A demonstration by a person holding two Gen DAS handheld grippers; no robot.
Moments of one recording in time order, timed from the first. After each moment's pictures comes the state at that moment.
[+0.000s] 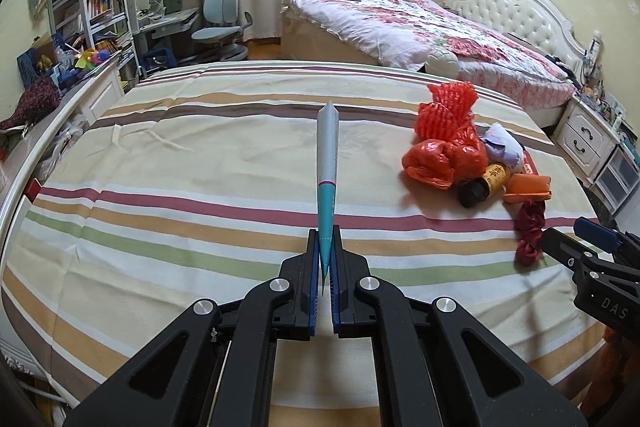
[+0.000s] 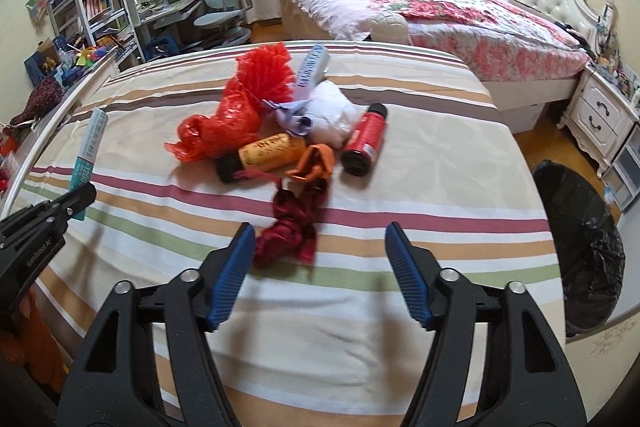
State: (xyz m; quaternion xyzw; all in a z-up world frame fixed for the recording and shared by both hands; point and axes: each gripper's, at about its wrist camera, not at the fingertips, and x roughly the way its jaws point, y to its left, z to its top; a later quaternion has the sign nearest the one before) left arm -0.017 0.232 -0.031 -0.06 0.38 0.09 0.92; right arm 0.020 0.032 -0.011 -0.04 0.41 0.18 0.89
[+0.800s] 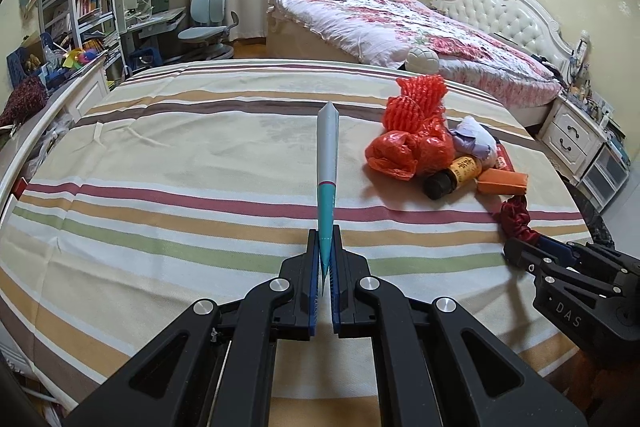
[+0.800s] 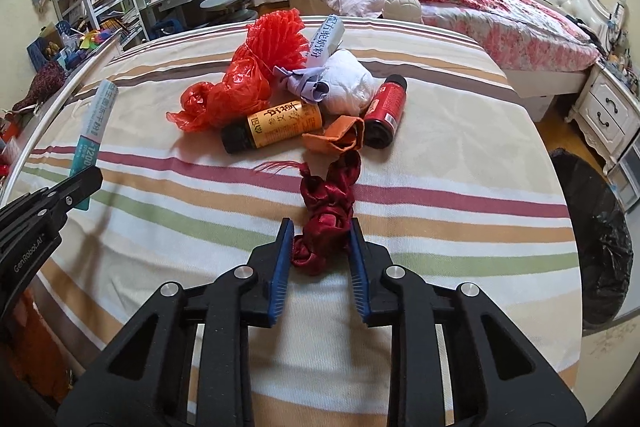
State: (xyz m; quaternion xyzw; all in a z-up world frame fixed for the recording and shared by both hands) left arm -0.025 0.217 -0.030 -0.07 0.38 0.06 0.92; right arm 0.011 0.034 -0.027 -0.06 0.43 0.19 0.88
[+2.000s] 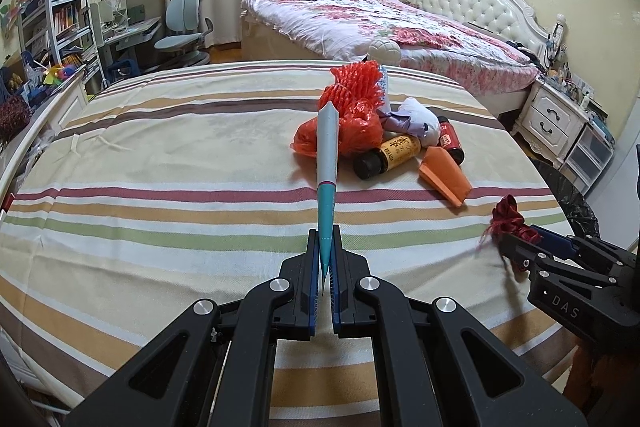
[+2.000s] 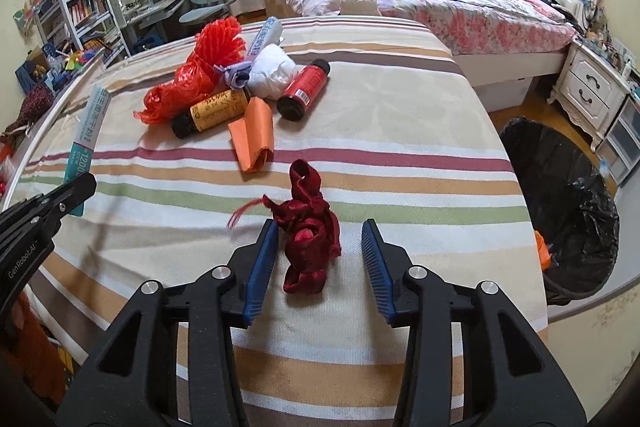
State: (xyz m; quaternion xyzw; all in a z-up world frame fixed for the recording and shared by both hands) left arm -0.033 0.169 -0.029 -0.05 0.38 0.03 0.92; right arm 0.005 -0.021 -0.033 -0.04 0.43 0.15 0.89
